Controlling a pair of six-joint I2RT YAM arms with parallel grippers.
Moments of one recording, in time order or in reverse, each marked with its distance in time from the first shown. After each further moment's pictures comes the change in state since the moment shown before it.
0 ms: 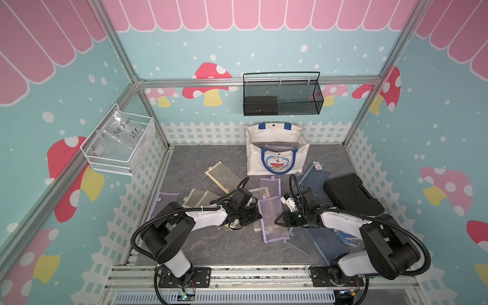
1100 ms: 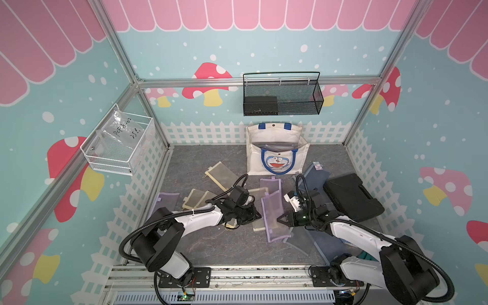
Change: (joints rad) left arm 0.052 -0.155 0.014 -0.165 0.048 0.137; right arm 0.000 -0.252 -0.041 0.049 -0.047 0.073
